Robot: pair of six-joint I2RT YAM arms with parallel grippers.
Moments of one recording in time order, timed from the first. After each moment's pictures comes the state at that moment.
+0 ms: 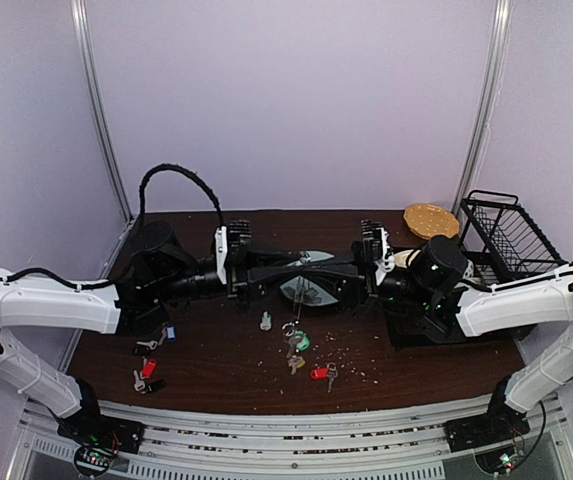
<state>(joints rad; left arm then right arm) -0.99 1.37 0.80 0.75 0.48 0.24 0.89 1.43 0.68 1.09 -0.63 0.05</state>
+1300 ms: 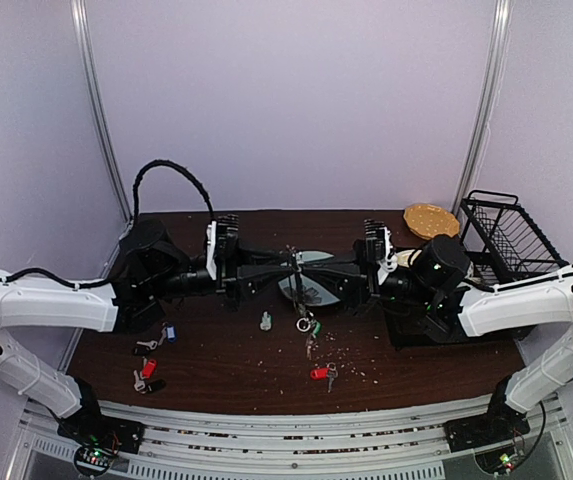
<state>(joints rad) -0.94 1.35 0.77 0.79 0.58 0.13 0.89 1.42 0.68 1.08 -0.63 0.03</state>
